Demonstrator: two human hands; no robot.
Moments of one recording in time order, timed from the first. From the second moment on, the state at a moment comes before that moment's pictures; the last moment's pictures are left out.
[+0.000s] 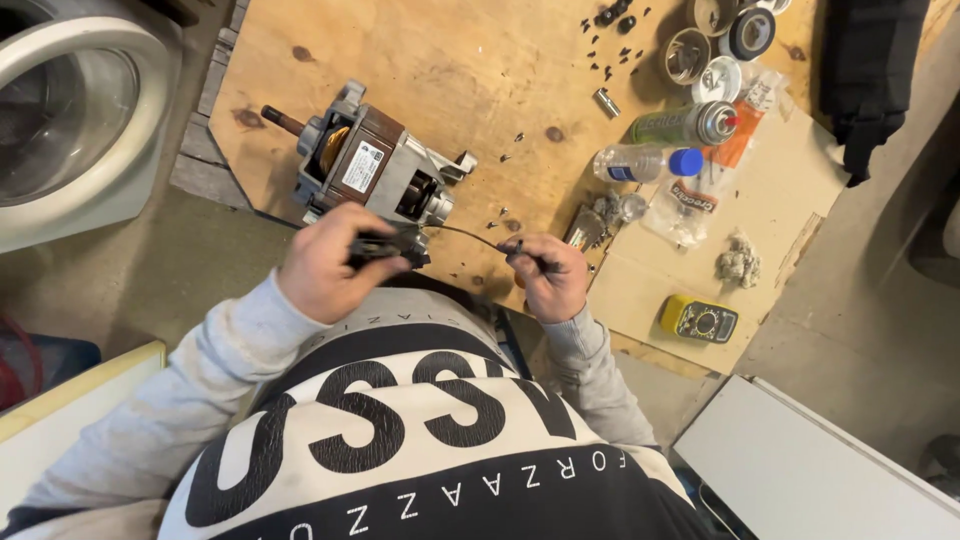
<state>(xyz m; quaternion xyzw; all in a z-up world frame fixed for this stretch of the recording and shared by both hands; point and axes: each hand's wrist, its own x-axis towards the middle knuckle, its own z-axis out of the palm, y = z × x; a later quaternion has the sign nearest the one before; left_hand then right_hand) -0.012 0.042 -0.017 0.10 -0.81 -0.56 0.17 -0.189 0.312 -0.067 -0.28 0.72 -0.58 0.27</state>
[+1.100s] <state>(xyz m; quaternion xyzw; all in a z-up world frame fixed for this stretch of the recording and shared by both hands) -0.040 0.080 0.008 0.02 -0.80 -0.57 0.20 -0.173 0.311 -0.071 -0.26 0.74 -0.58 0.22</state>
